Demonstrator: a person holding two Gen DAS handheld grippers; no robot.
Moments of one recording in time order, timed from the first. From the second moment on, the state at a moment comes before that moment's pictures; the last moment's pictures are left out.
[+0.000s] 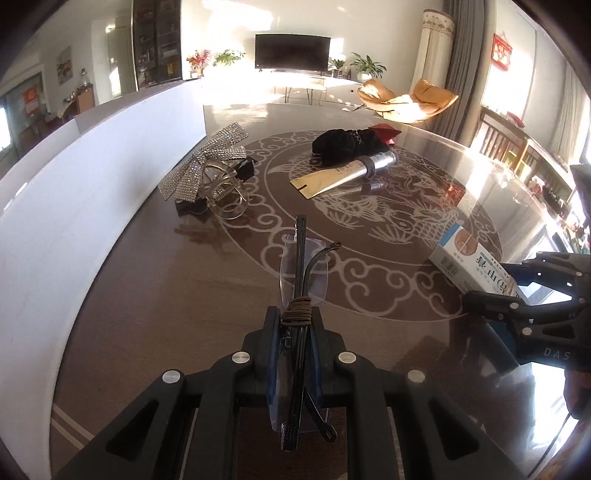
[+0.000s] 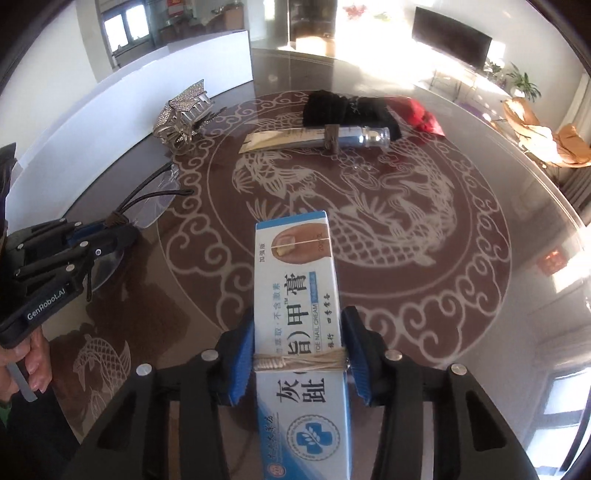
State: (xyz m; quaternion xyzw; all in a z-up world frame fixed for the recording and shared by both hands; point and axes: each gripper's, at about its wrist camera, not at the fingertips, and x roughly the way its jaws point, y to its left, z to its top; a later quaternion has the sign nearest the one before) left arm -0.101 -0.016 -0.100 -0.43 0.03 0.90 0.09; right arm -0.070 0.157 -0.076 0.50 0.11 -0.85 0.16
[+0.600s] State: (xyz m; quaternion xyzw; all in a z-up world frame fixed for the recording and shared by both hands) left arm -0.114 -0.024 -0.108 -0.47 0.02 0.88 0.04; right arm -0.060 0.173 -0.084 0.45 0.07 -0.88 0.12
